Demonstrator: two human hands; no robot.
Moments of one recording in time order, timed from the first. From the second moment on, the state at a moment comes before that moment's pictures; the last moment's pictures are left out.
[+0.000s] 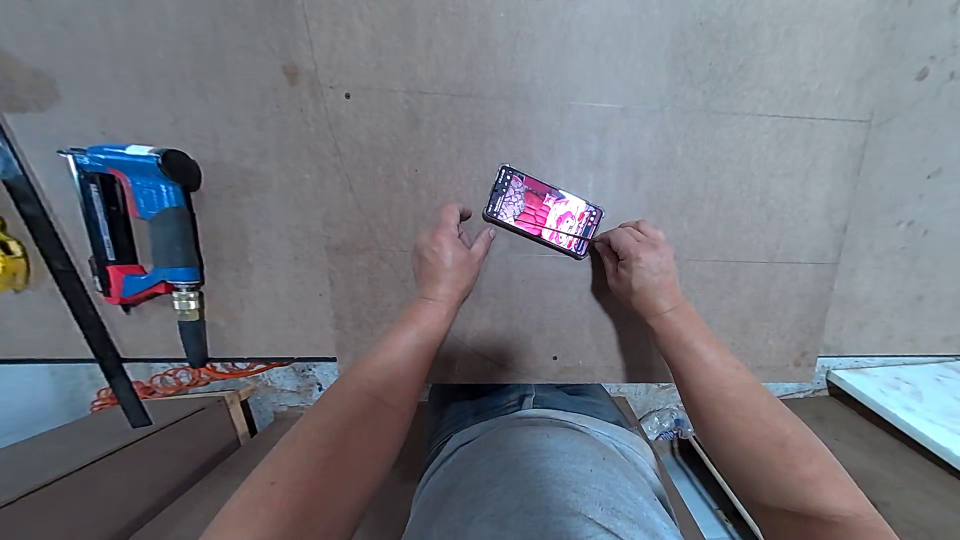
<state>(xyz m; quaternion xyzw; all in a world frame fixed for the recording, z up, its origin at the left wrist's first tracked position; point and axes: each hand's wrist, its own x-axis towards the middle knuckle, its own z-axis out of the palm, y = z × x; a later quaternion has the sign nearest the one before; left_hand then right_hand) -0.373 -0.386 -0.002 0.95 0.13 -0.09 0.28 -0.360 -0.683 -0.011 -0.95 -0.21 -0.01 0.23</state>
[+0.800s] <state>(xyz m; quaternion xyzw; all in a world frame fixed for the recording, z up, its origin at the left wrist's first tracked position) -0.397 -0.415 0.032 0.62 0.34 -0.17 0.68 -0.407 -0.615 0.036 -0.68 0.18 0.28 0.65</state>
